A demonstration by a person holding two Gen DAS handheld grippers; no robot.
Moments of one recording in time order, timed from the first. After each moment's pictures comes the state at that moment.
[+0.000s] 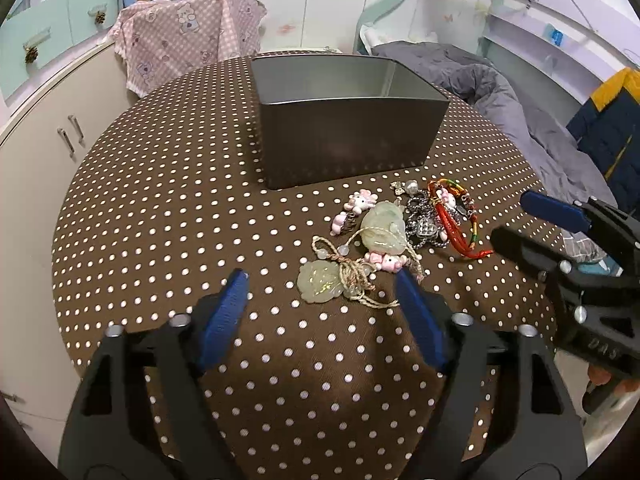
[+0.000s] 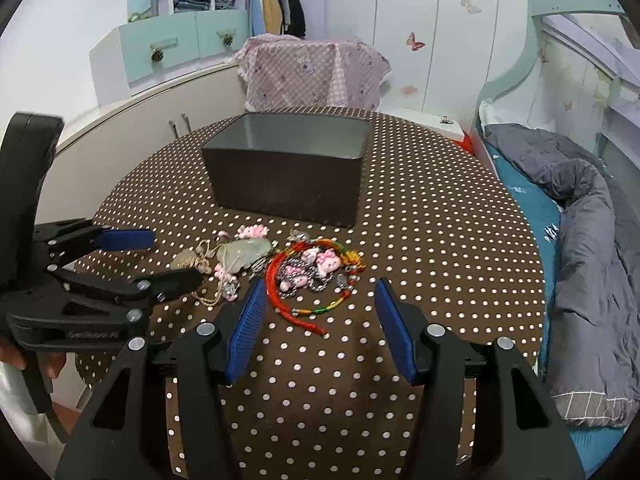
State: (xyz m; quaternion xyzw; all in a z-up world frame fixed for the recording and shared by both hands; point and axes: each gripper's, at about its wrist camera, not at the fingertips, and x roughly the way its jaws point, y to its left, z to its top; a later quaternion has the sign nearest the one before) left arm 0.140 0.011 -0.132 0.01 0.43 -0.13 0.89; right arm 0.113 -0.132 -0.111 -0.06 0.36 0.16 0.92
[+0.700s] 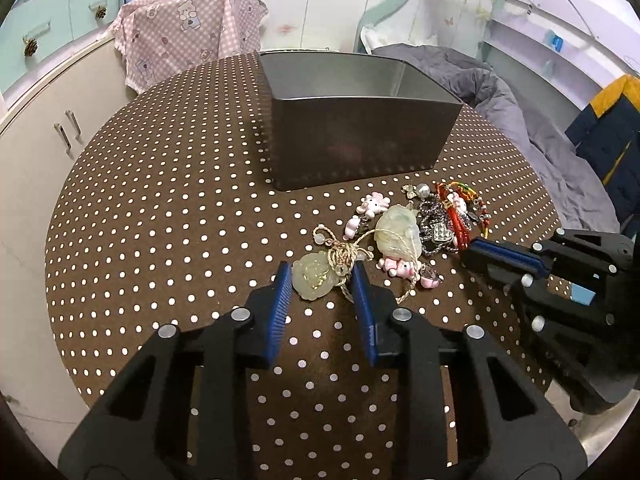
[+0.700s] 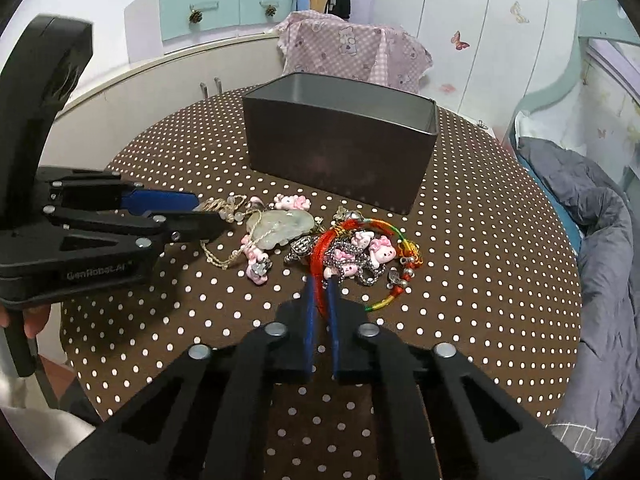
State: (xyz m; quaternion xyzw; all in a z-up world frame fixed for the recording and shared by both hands) left arm 0.148 0.029 -0.135 0.00 0.43 -0.13 0.89; right arm 0.122 -0.103 -0.134 -0.11 0.38 0.21 0.90
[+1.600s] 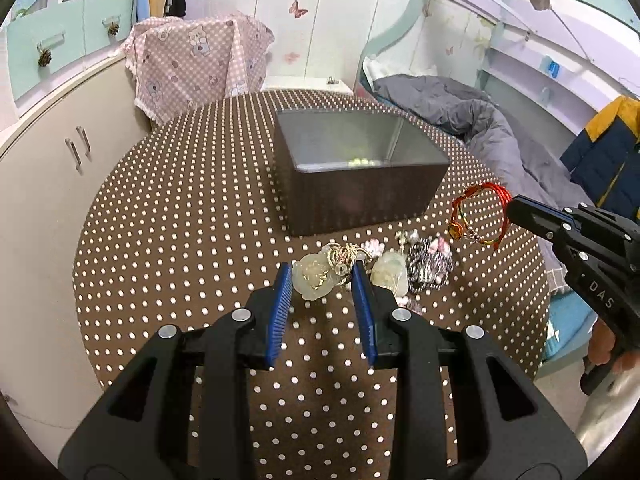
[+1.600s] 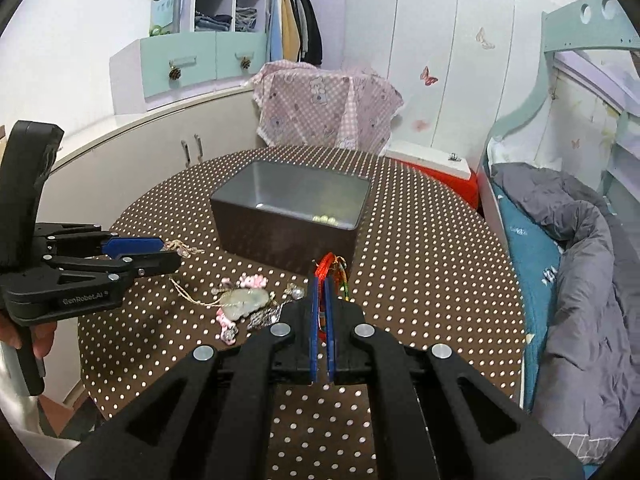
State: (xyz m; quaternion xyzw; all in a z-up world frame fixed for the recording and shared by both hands) left arm 0.142 0.042 -0.100 -0.02 0.38 -0.13 0.92; right arm 0.121 -0.133 -0.072 -0.09 0.30 0.18 0.93
